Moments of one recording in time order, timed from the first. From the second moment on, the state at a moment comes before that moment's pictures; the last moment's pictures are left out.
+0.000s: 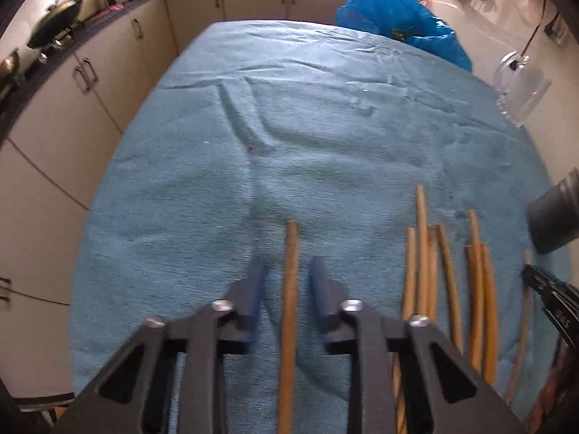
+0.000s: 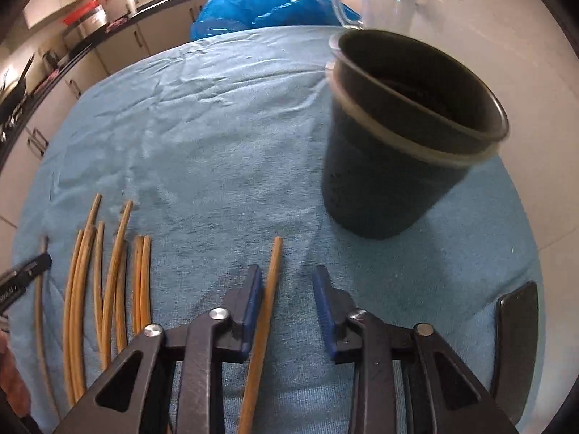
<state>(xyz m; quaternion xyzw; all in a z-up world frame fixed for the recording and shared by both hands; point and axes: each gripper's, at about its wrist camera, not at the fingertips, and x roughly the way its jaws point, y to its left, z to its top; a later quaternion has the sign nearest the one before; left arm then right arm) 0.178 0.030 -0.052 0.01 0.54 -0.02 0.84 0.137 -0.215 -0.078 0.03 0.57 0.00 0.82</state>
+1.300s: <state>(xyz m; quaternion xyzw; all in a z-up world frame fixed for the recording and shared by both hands) 0.050 0.002 0.112 -0.02 0.36 -0.11 0.93 0.042 -0.233 0.066 0.11 0.35 0.14 0.92</state>
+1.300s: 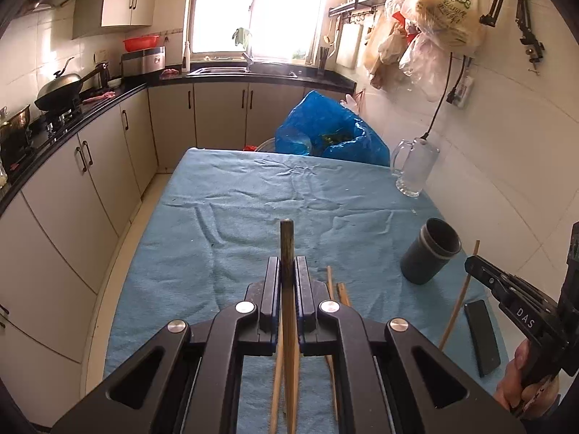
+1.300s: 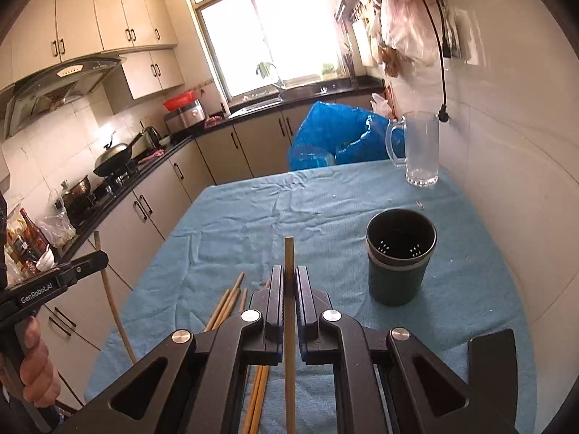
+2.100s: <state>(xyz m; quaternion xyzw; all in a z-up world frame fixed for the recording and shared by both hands) 0.052 -0.044 0.131 -0.02 0.33 -0.15 0.93 0.022 -0.255 0.095 0.11 0.30 0.14 0.94</state>
